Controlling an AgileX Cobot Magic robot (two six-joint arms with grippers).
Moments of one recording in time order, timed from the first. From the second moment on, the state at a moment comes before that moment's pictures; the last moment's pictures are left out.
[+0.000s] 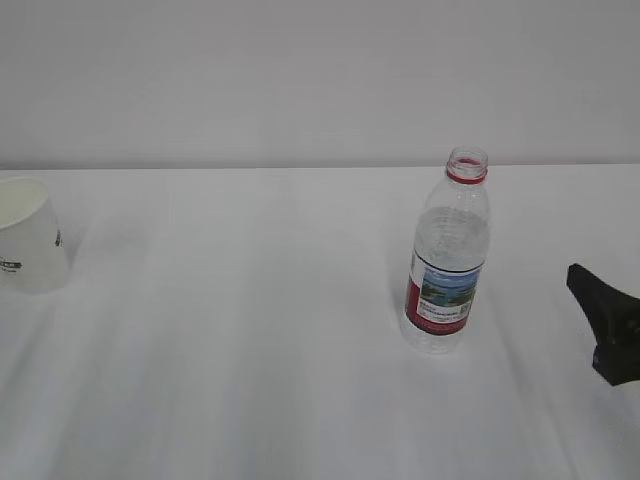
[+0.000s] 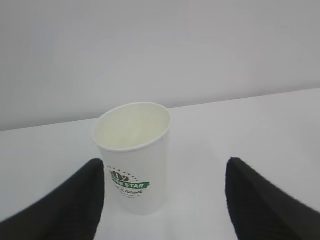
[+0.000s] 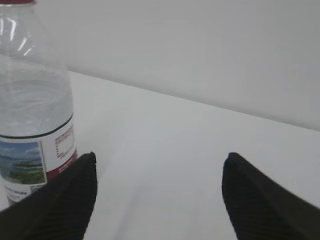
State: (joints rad) left arm 0.13 1.32 0.00 0.24 -1.14 -0.03; right arm 0.11 1.46 -0.06 -0.10 -1.13 -0.15
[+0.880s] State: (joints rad) left arm 0.13 1.33 0.00 0.32 -1.07 -0.13; right arm 0.11 1.50 -0.02 -0.30 -1.14 -0.12
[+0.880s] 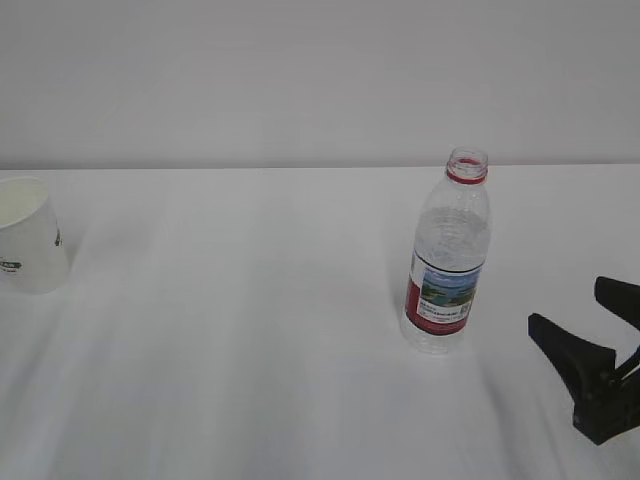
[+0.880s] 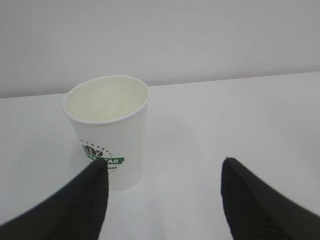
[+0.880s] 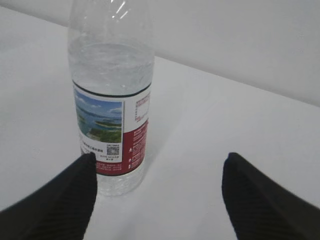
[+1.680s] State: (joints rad) left arm 0.13 1.33 0.00 0.32 -1.07 -0.15; right arm 0.11 1.61 -0.06 -0.50 -1.14 -0.08
